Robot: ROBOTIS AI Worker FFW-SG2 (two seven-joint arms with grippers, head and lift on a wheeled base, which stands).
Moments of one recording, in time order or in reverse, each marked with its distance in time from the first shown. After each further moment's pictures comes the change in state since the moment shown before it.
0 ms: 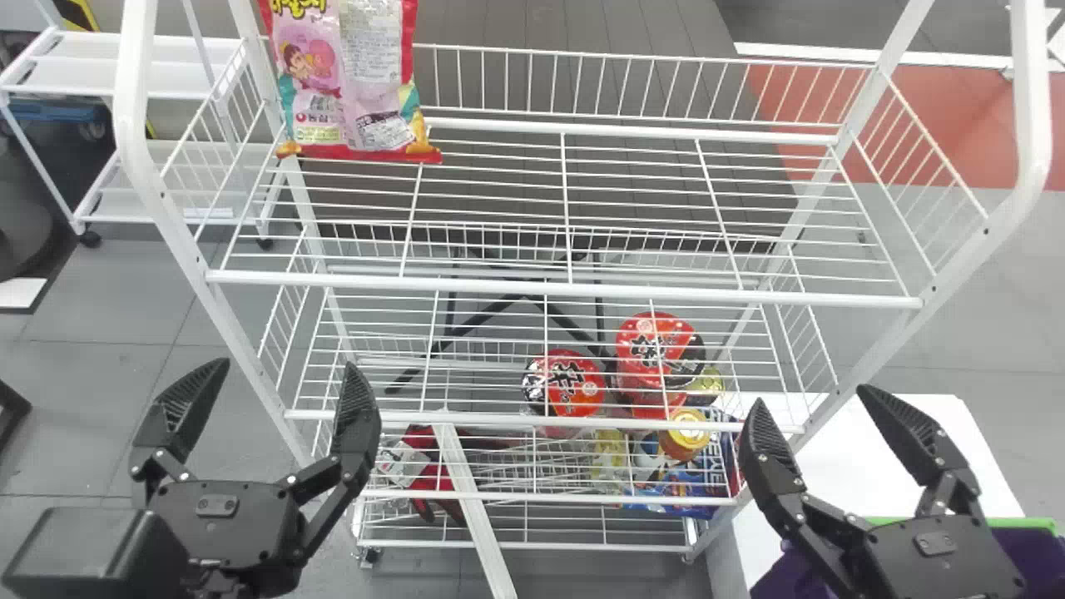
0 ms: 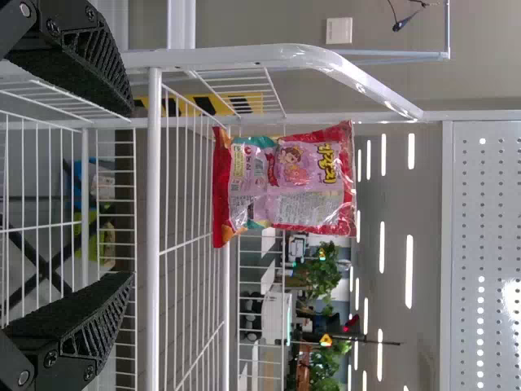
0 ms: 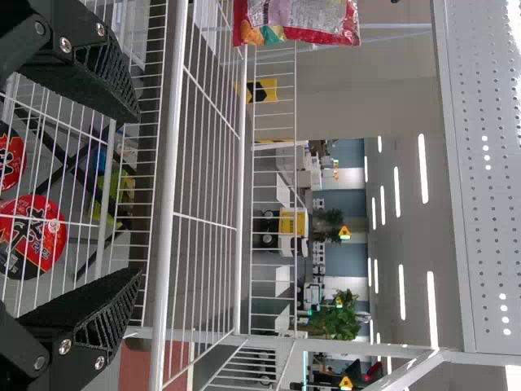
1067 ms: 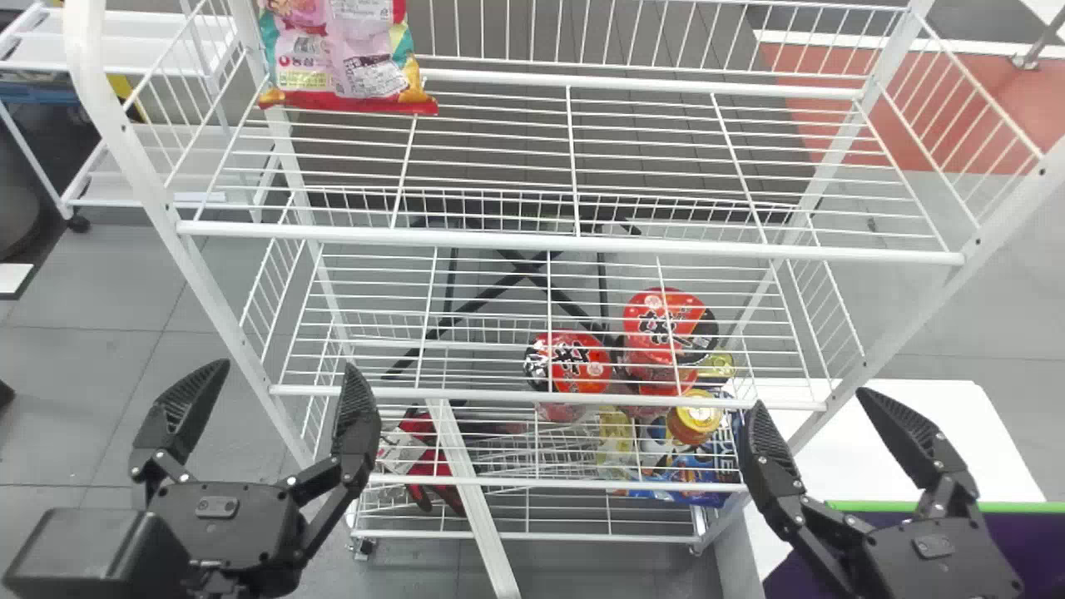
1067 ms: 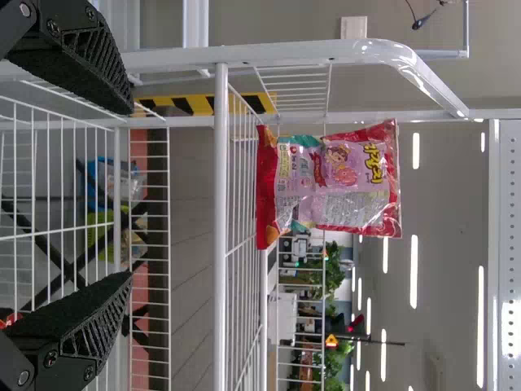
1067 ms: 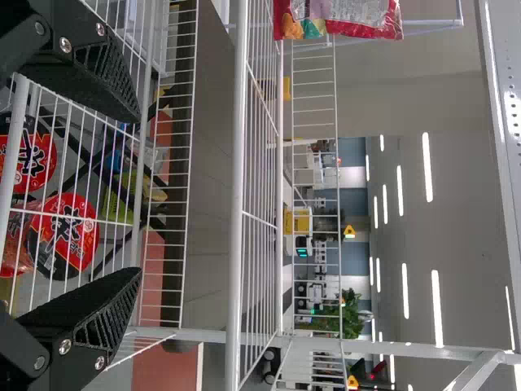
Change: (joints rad) left arm 0.000 0.001 0.000 0.003 0.000 0.000 0.002; right arm -0.002 0.004 0.002 0.014 0.000 -0.014 0.001
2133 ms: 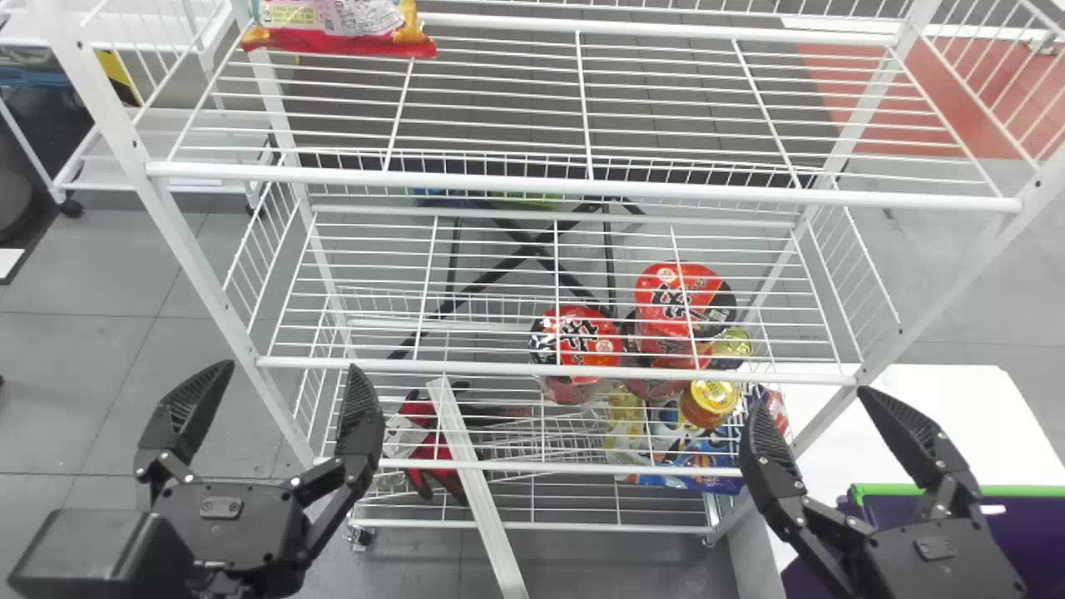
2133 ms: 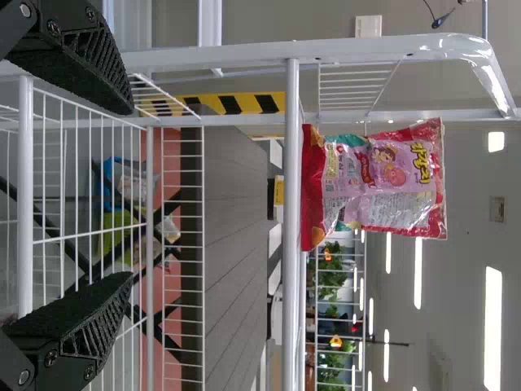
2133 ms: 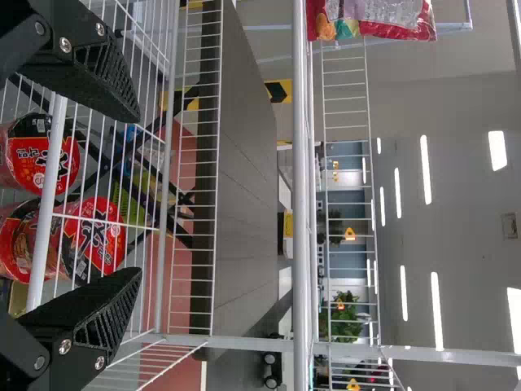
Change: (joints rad) left arm 0.003 0.000 0.000 -0.003 0.000 -0.001 0.001; right arm -0.001 -0.004 0.009 0.003 0.002 -0.015 0.002
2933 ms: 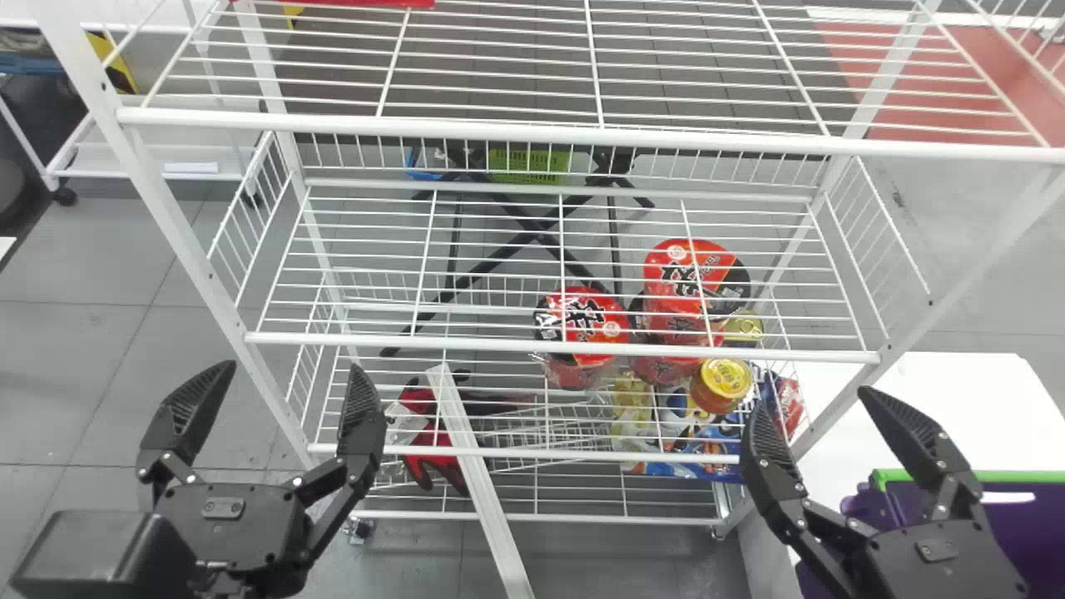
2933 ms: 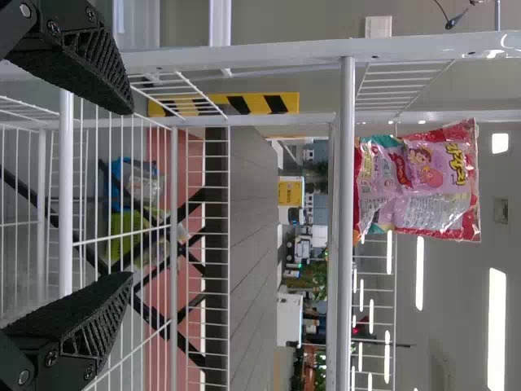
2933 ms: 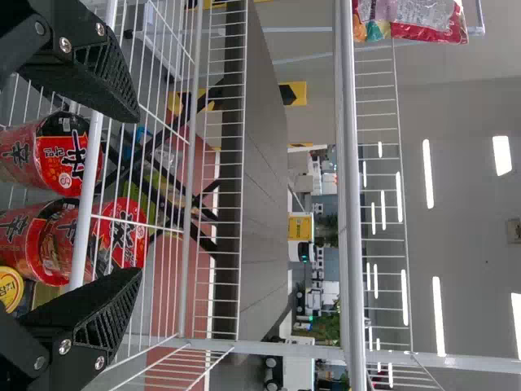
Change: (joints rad) left arm 0.000 -0.002 0.000 0.004 0.001 -0.008 0.004; right arm -0.002 -0.002 0.000 0.006 0.008 -0.004 0.007
